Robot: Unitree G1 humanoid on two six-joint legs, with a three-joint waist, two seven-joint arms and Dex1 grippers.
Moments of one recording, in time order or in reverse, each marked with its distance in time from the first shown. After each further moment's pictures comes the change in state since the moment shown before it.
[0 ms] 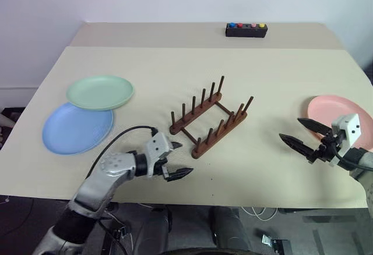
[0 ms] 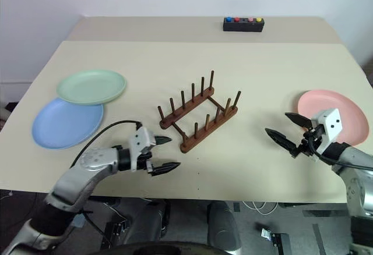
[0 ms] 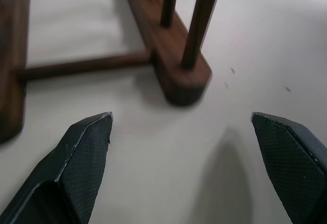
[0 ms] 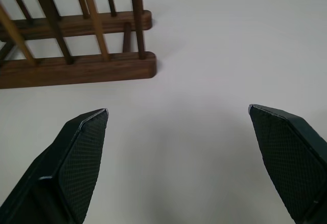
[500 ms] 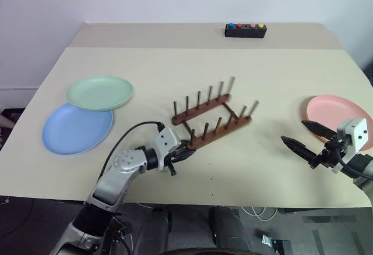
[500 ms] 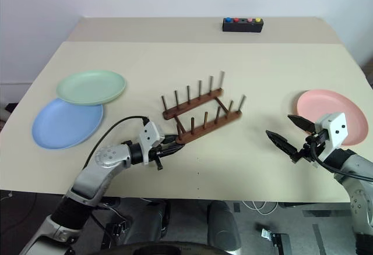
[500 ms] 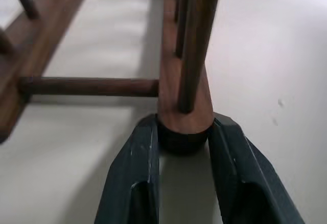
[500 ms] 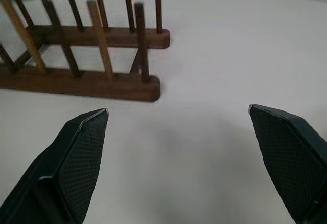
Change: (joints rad) left arm -0.021 -0.076 0.013 0.093 0.056 -0.084 0.044; right arm 0.055 0.031 -0.025 -0.132 0.036 0.060 -0.070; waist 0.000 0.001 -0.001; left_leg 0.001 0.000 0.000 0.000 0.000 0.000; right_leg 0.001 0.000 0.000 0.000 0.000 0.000
